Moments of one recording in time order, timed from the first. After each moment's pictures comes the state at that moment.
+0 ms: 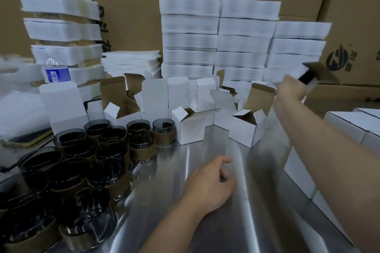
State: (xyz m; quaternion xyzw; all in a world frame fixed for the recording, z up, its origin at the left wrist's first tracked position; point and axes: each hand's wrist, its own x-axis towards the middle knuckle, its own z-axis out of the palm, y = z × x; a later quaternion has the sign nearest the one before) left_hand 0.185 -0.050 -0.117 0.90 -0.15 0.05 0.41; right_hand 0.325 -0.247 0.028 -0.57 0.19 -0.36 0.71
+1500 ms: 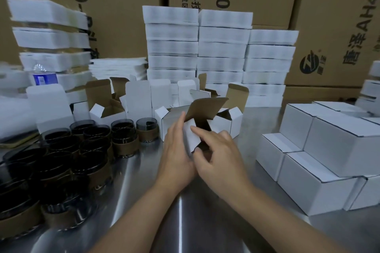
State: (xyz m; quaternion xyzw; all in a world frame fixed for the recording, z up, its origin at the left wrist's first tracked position) left_hand 0.171 -0.046 -0.093 0.82 -0.18 0.26 0.48; right_hand 0.129 -0.156 -0.064 -0.85 -0.19 -0.35 0.34
